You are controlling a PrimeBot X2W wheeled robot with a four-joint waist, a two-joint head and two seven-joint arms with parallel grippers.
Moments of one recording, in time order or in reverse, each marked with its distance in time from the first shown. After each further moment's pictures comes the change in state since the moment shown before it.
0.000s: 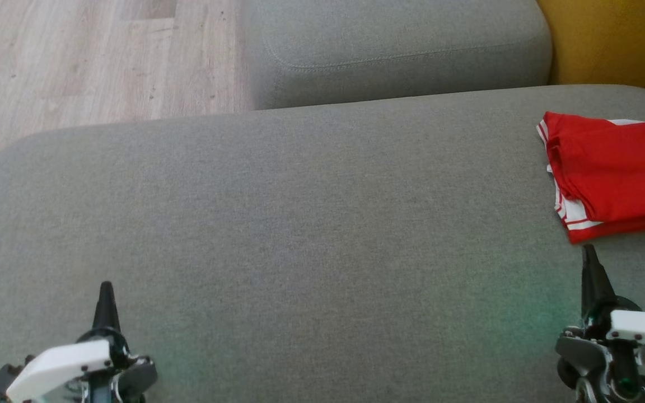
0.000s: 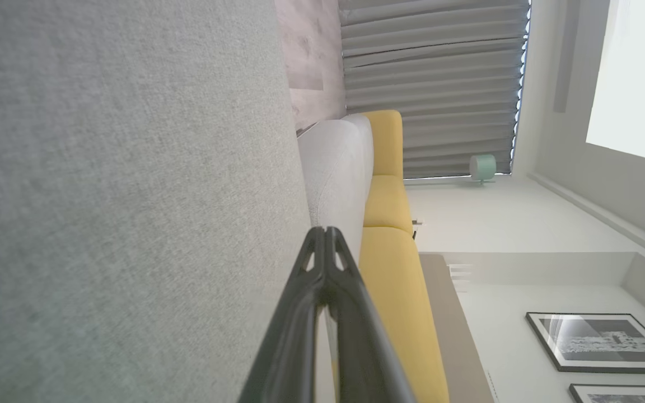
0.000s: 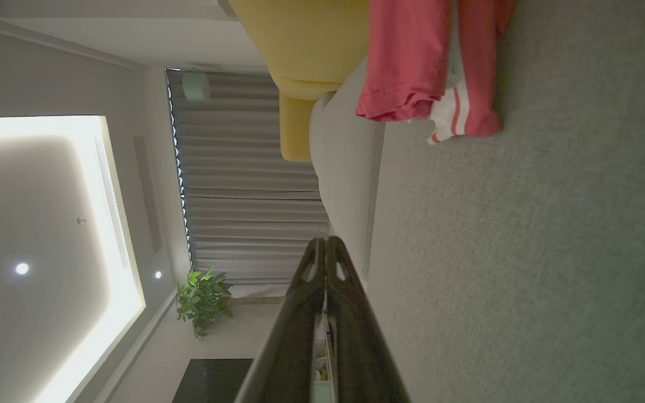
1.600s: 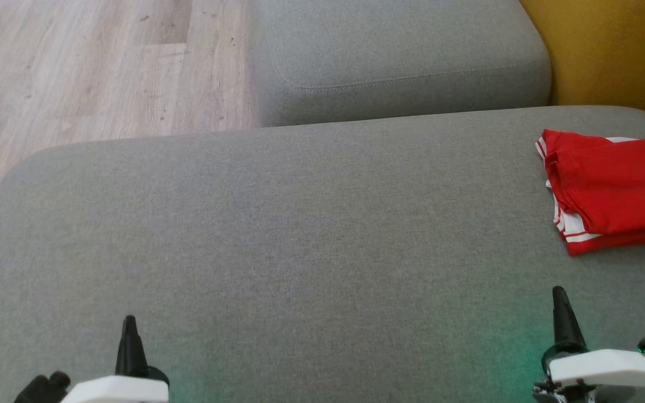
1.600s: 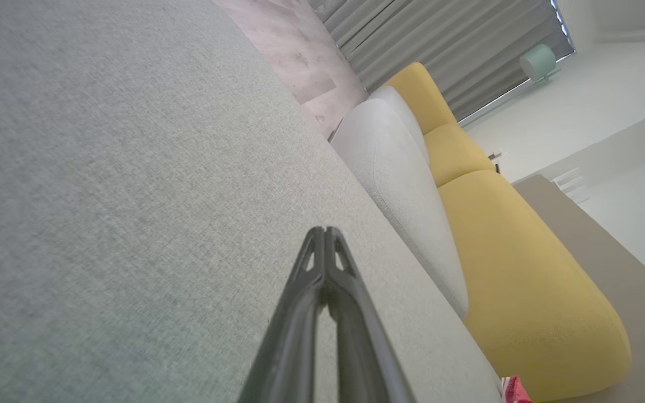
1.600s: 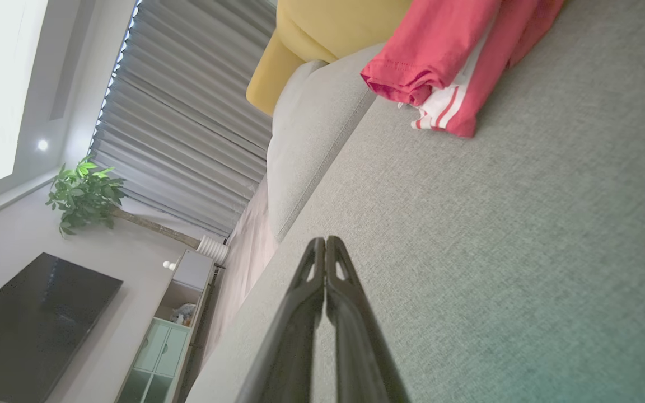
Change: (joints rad) left arm 0.116 0.001 -0.105 -0.017 0.522 0.073 -0.135; right arm 0.121 0.000 0.106 0.006 -0.528 0.000 -0.135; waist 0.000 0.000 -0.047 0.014
